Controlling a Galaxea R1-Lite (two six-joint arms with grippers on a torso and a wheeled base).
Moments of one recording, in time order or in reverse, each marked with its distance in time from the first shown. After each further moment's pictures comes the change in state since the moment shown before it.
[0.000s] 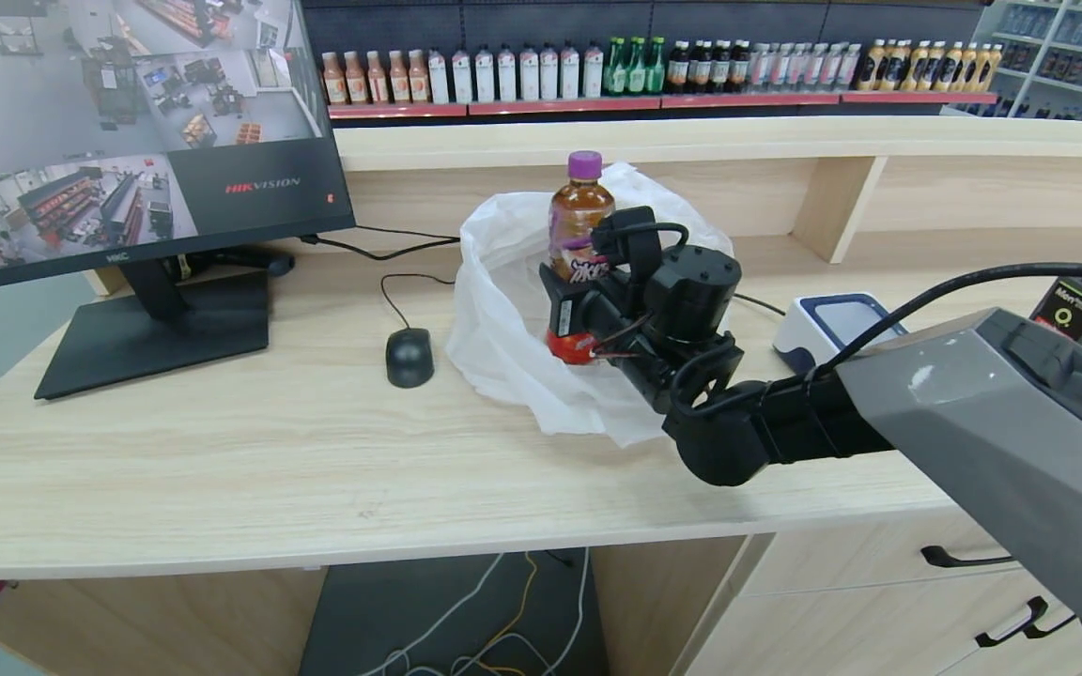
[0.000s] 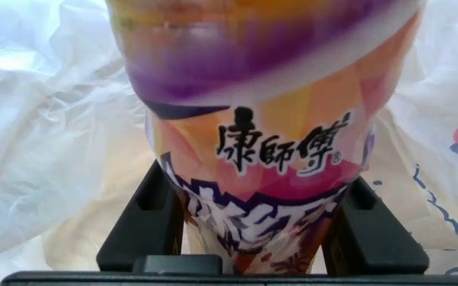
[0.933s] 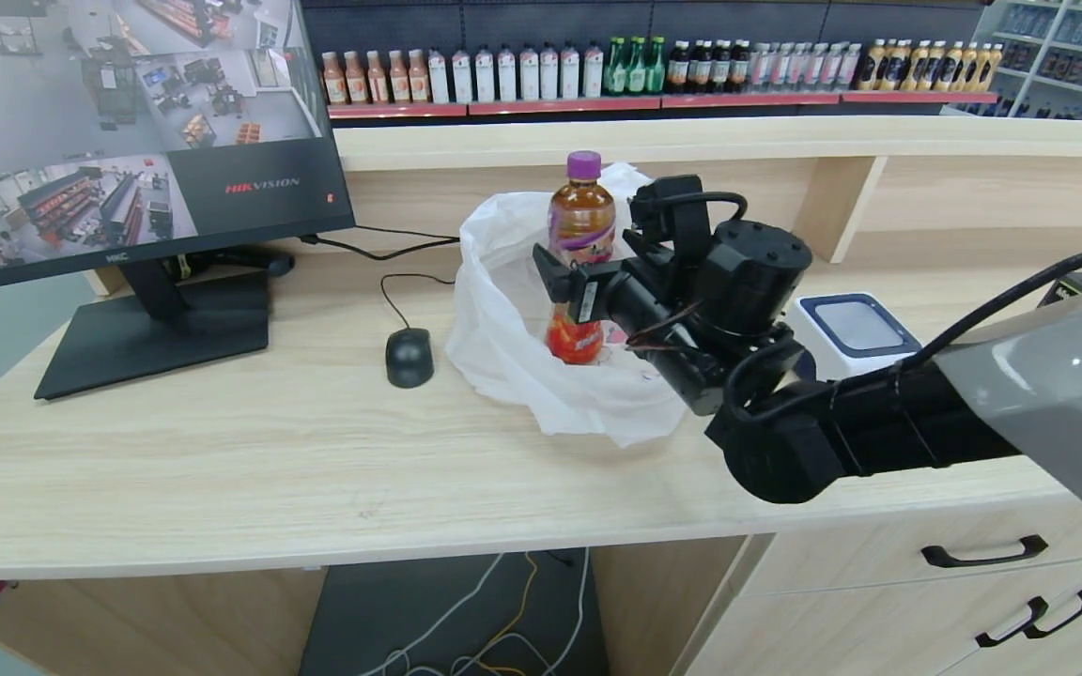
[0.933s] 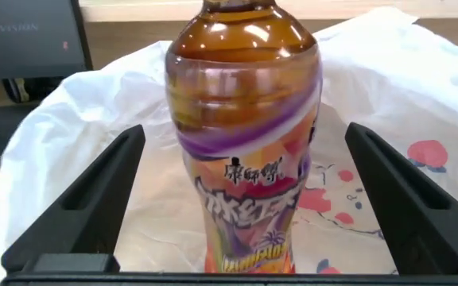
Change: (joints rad) left arm 0.000 0.000 0.000 0.000 0.000 0.000; right arm 0.025 -0.168 0.204 -0.089 -0.008 0.020
